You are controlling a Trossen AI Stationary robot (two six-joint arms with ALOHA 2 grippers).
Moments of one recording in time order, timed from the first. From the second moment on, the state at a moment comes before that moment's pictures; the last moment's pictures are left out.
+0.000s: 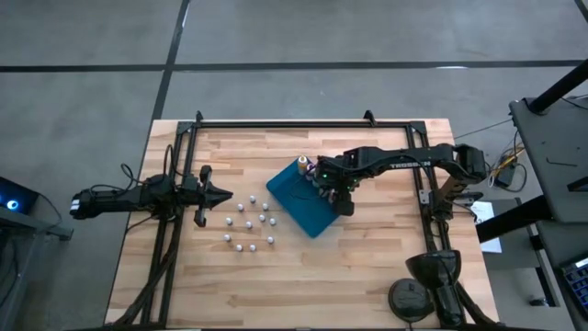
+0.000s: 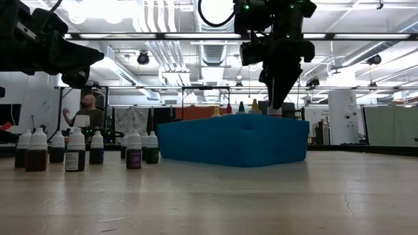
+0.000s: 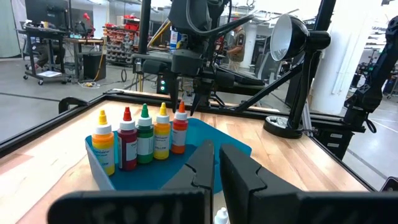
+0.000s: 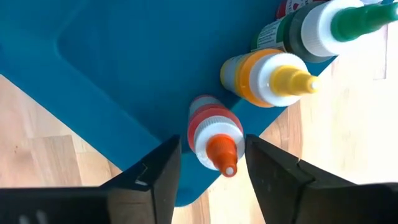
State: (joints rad) left arm 0.03 0.04 0.01 0.02 0.01 -0.13; right arm -0.12 1.70 1.30 -0.97 0.00 0.00
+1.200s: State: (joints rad) left arm 0.03 0.04 0.01 0.02 0.01 -0.13; right arm -0.06 1.51 1.28 -1.08 0.00 0.10
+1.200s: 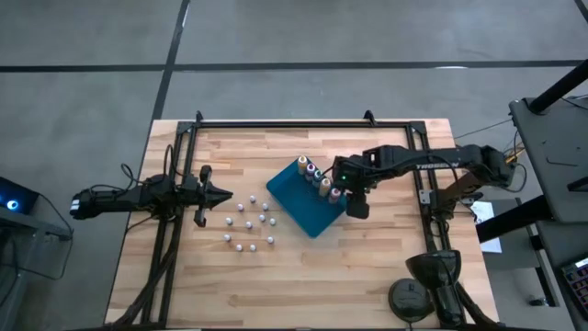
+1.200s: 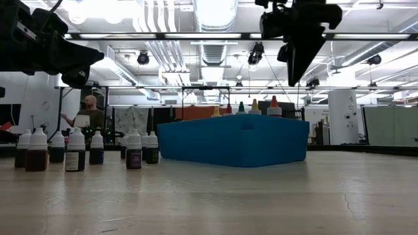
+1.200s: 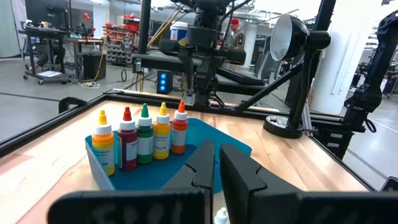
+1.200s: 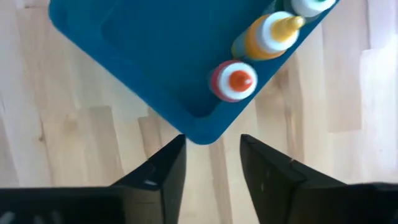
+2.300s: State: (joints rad) left arm 0.03 0.04 0.01 0.02 0.01 -0.13; right arm 0.07 1.14 0.78 -0.41 0.00 0.20
